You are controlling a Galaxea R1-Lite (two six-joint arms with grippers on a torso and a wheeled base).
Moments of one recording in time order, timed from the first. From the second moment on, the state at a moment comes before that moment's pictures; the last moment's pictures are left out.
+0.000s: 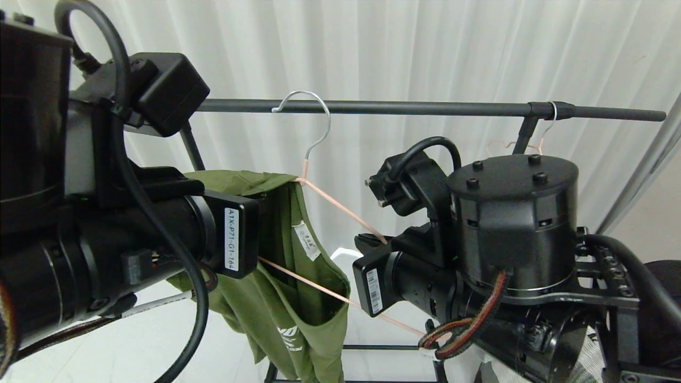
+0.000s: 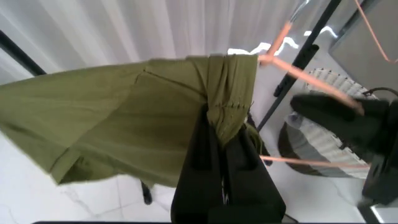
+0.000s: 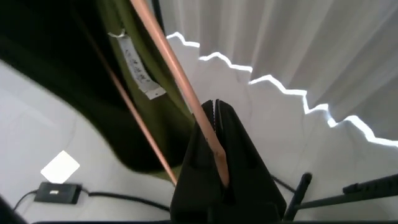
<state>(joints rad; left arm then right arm) -0.92 1.33 -1.12 0.22 0.53 -0.17 1.17 1.72 -1.10 -0.34 -0.44 0.17</state>
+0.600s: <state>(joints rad) -0.90 1.33 -1.09 0.22 0.53 -0.12 1.14 1.72 -1.08 -0.55 -0.44 0.03</state>
